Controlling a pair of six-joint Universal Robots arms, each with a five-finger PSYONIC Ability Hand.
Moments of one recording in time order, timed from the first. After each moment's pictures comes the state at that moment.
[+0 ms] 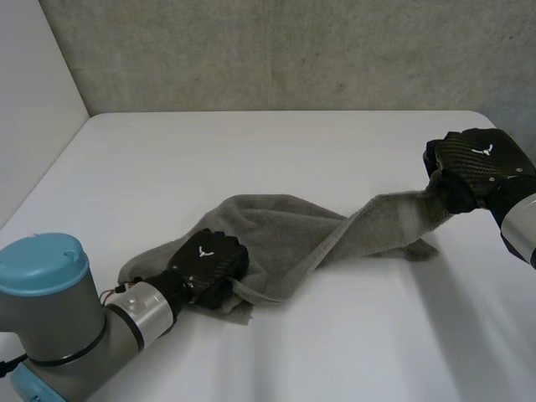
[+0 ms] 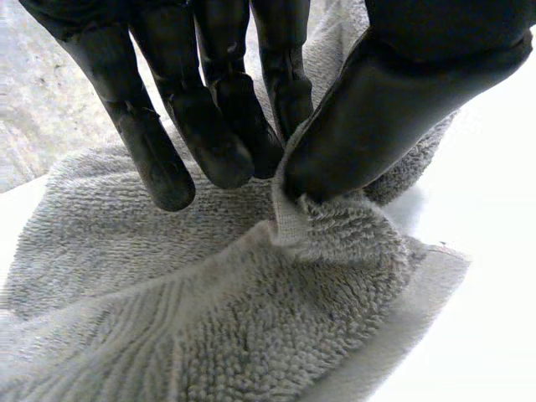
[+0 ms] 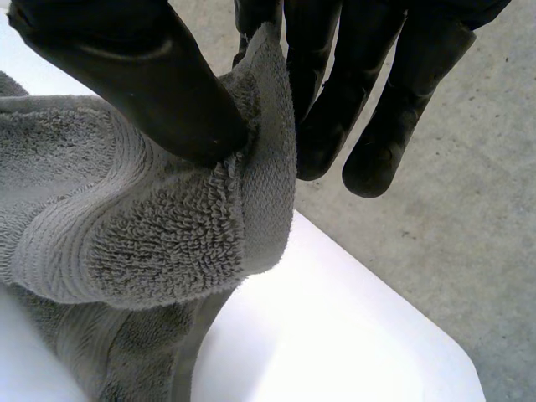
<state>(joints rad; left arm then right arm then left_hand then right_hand) 4.31 -1.95 -1.93 3.56 -1.09 3.37 1.71 -1.55 1.76 -0.07 1.26 2.77 1.27 1.33 1.33 1.34 1.13 1.33 1.32 1.30 1.33 1.17</state>
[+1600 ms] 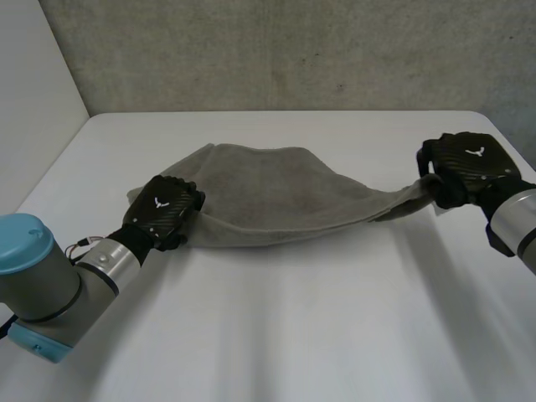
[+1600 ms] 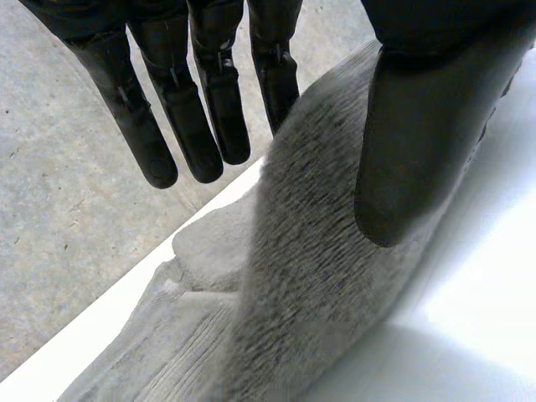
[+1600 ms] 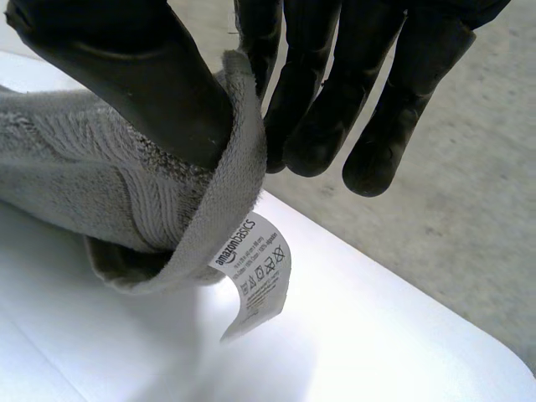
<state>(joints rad) 4.50 -2.05 -1.87 3.84 -1.05 3.52 1.65 -1.42 1.75 -0.21 1.18 2.90 0.69 0.70 0.71 0.71 0.51 1.34 1.33 1.33 1.34 1.17</state>
